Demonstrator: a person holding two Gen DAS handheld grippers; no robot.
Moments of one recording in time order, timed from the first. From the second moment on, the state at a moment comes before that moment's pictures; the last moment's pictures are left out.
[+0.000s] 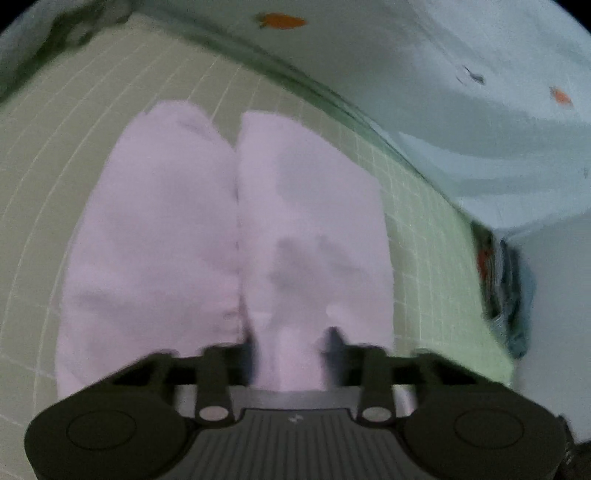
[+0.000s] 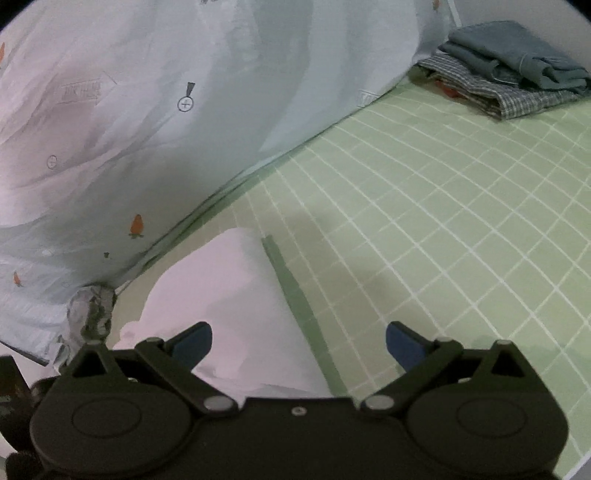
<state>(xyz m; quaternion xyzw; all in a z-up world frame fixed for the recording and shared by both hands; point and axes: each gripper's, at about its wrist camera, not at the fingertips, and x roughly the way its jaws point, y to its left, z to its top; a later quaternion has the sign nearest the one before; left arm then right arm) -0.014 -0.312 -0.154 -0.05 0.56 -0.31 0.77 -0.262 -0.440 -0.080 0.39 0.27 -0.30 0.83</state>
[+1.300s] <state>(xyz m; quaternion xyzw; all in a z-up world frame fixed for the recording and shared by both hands) 0.054 -0.214 -0.218 -0.09 0.56 -0.40 0.72 -0.097 -0.431 -0.141 0.37 0.40 -0.14 0.83</state>
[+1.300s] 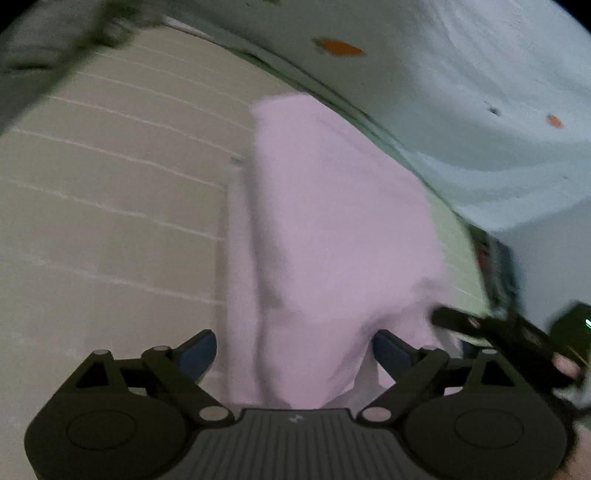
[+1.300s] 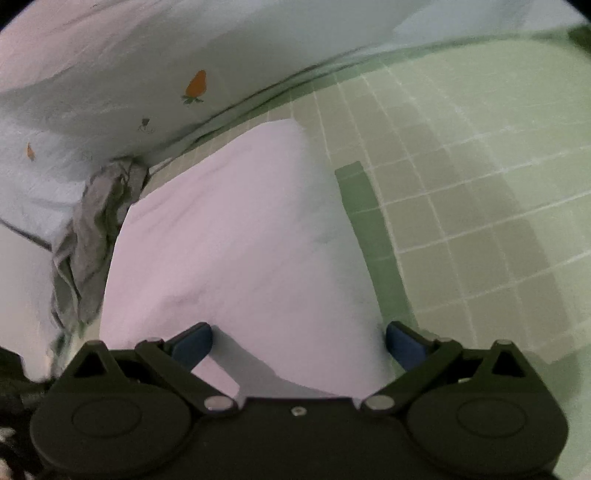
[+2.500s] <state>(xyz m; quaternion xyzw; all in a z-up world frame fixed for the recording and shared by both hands) -0.282 -0.687 -0.084 0.00 0.38 -0.55 0.74 -0.486 -0.748 0.012 0.32 0.20 -0.25 0.89</state>
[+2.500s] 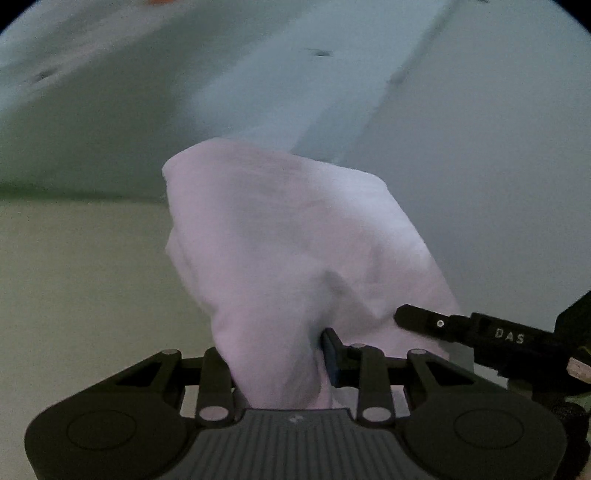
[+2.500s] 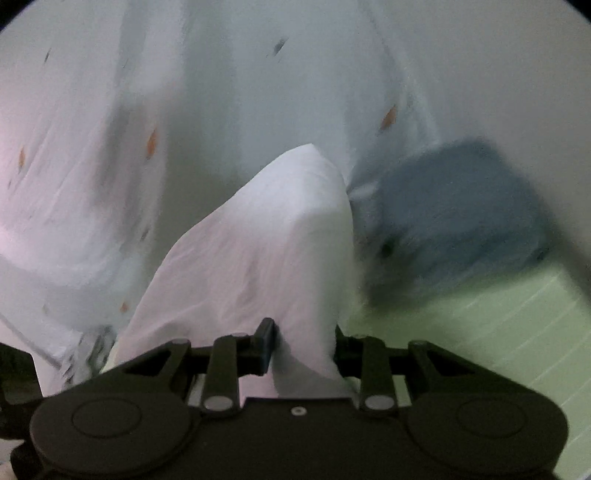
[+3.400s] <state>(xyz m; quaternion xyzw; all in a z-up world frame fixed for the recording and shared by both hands) -0.211 -0.951 -0.189 0.12 0.37 -0.46 0.80 -0.392 -0.975 -0.092 0.16 0.27 -0.40 0.86</state>
